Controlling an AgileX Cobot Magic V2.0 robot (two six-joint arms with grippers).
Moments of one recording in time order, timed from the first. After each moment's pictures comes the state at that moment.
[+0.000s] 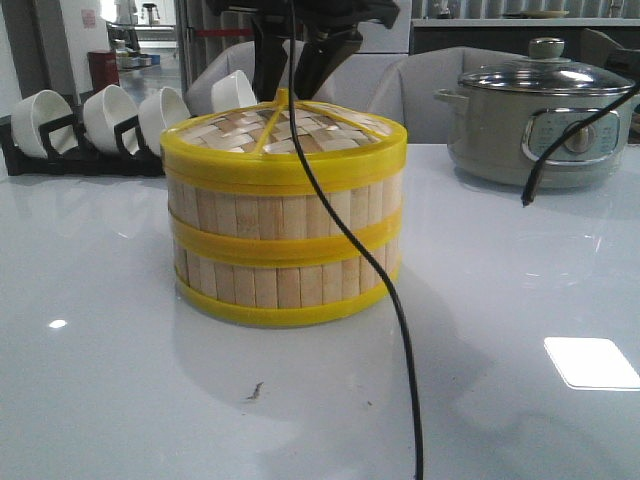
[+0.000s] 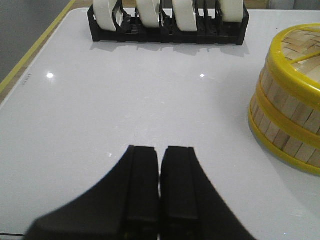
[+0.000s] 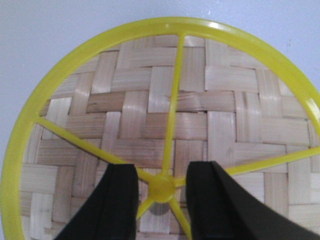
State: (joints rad) left arm -0.17 0.46 -0.48 0.26 0.52 -0.31; right arm 0.54 2.15 -2.19 0.08 1.06 0.05
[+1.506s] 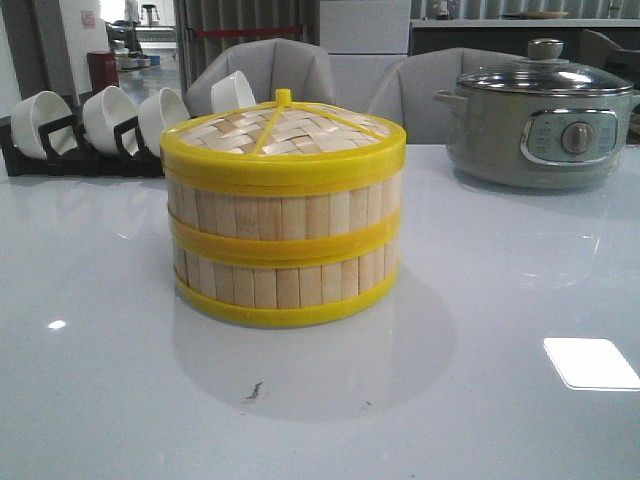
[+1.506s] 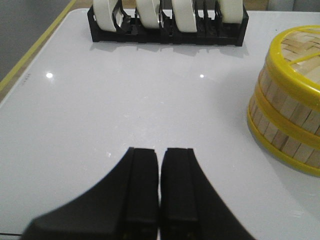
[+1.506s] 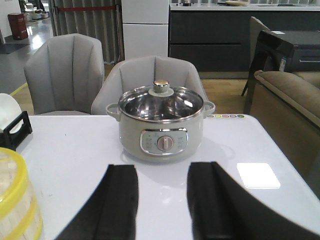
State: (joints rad) left arm -0.17 0.46 -0.48 0.26 0.52 -0.31; right arm -0.09 0.43 -0.61 0.00 0.31 0.05
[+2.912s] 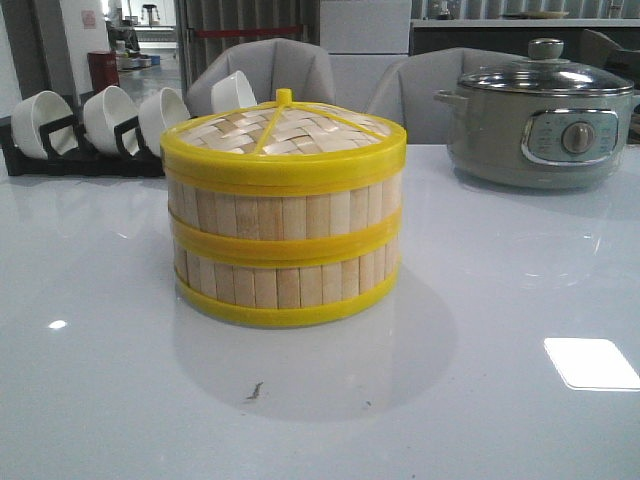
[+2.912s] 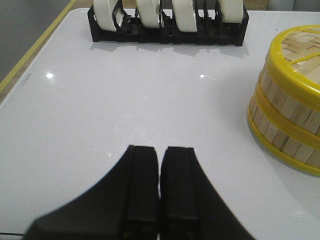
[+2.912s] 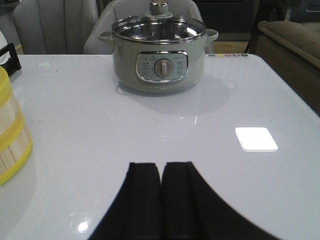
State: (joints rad) left arm -0.17 0.46 -0.48 0.26 0.52 -0.31; right arm -0.09 0.21 -0.23 0.00 0.26 0.05
